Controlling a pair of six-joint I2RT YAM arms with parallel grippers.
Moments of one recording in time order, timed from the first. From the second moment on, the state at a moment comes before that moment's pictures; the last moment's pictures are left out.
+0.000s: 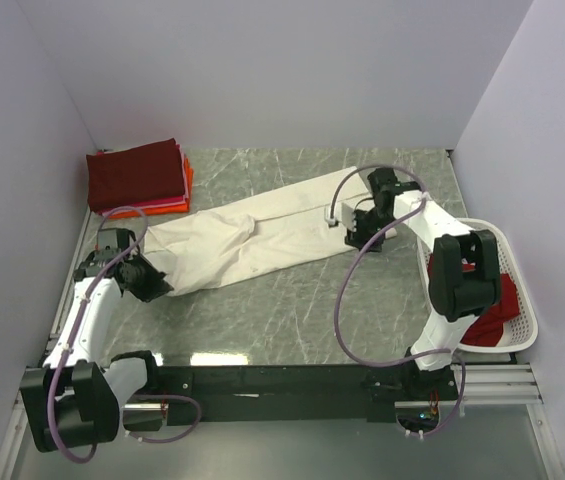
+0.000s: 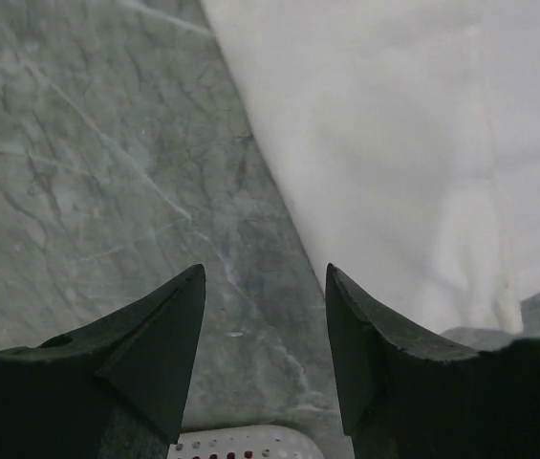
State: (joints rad) left arm 0.14 1.05 0.69 -0.76 0.21 -0.76; right arm 0.18 1.76 1.31 -0.85 -0.37 -1.27
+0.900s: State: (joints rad) left arm 0.17 0.88 0.64 -0.89 0.19 -0.81; right arm 0.23 1.92 1.27 -0.68 -0.06 -1.50
